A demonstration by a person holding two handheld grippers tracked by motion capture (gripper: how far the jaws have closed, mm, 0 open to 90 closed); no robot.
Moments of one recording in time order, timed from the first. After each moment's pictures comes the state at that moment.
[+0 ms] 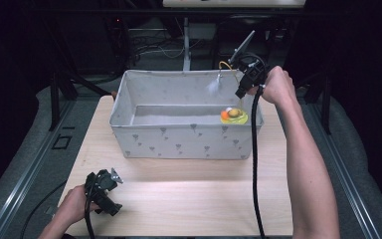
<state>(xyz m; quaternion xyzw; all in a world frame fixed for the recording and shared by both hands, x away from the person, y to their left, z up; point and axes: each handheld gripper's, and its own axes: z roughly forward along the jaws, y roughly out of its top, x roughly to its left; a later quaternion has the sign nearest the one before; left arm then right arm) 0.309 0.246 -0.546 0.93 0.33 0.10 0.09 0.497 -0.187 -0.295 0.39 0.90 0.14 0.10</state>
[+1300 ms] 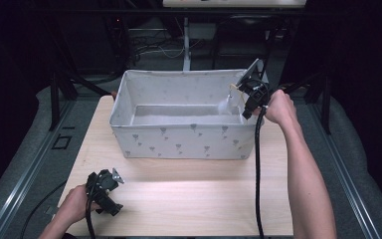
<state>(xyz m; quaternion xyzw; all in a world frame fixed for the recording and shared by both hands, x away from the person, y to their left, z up) 0.310 0.243 -0.547 0.94 0.33 0.10 0.09 0.498 -0.214 -0.367 0.43 0.90 0.10 0.04</state>
